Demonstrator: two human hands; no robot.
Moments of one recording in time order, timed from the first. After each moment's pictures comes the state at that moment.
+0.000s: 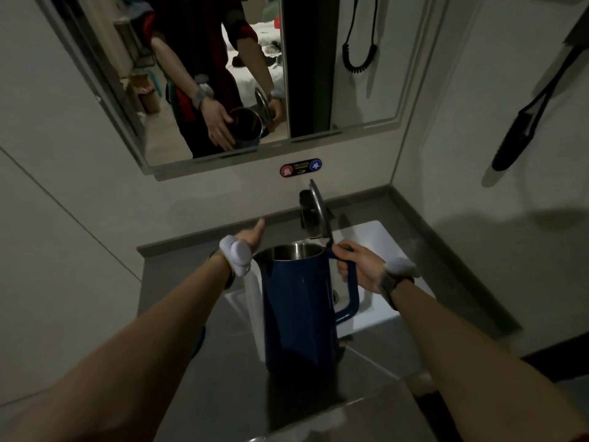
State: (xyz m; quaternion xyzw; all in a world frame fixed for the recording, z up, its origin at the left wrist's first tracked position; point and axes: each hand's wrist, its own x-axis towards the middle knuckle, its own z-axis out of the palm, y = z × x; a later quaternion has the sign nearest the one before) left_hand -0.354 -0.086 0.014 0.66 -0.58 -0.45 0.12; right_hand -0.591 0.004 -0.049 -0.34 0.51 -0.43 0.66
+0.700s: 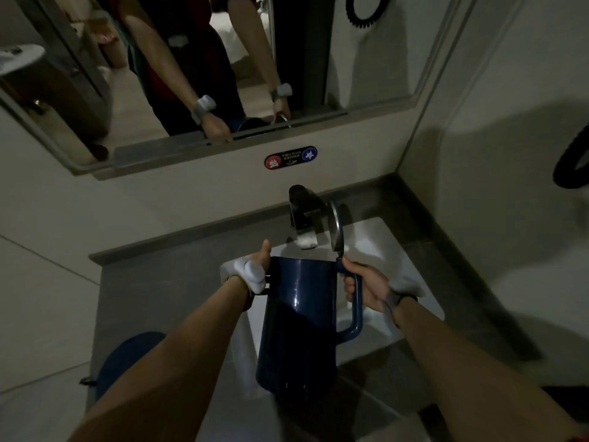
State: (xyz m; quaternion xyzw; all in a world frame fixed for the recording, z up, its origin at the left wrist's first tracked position) left_hand -0.412 -0.160 -0.095 0.68 -0.36 -0.63 0.05; right_hand -0.640 -0.064 -0.139 -0.18 0.57 -0.38 0.70
